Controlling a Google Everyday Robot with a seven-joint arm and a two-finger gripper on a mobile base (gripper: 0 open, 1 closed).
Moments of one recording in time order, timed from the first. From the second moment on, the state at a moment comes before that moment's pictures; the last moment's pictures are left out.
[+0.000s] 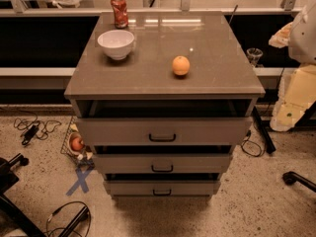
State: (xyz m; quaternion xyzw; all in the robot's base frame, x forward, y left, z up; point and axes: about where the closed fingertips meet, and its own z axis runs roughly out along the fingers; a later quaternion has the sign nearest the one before) arm 0.438 -0.217 0.976 -0.60 0.78 -0.03 0.16
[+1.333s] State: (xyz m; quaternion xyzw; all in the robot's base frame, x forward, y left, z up) arm 0.435 -0.174 0.839 -0.64 0.74 -0.02 0.22
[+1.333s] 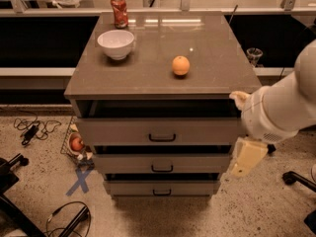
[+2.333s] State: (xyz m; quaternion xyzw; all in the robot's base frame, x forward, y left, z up) arm 0.462 -0.157 0.802 -0.64 0.72 -0.07 0.27
